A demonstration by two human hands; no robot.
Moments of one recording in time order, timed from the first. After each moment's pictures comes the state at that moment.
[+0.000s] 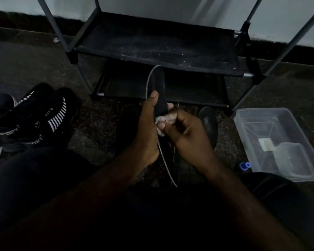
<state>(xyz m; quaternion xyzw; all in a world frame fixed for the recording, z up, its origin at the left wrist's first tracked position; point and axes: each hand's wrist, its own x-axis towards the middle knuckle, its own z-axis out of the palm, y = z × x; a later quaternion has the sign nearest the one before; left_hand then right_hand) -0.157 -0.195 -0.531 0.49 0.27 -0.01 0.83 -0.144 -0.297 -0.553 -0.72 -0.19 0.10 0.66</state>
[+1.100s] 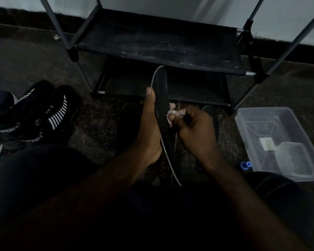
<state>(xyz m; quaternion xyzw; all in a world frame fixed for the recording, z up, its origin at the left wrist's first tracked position) -0.159 -0.196 -0.537 0.49 0.23 -0.02 0.84 -0.130 -0.303 -0.561 -0.81 -0.09 0.03 0.57</state>
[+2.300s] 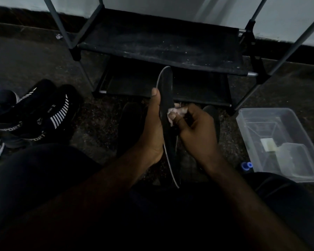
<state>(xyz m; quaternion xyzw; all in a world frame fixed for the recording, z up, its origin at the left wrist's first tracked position) -0.158 -0.200 -0.538 0.51 0.19 -0.01 0.84 -0.134 -0.301 -0.557 -0.79 -0.13 0.00 0.59</state>
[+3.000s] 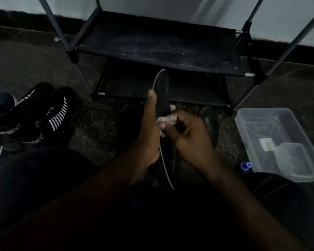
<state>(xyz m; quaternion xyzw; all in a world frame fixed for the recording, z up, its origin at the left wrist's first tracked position) -0.157 -0.195 -0.543 0.53 0.24 -0.01 0.82 -0.143 -0.297 -0.555 -0.75 -0.20 0.08 0.63</state>
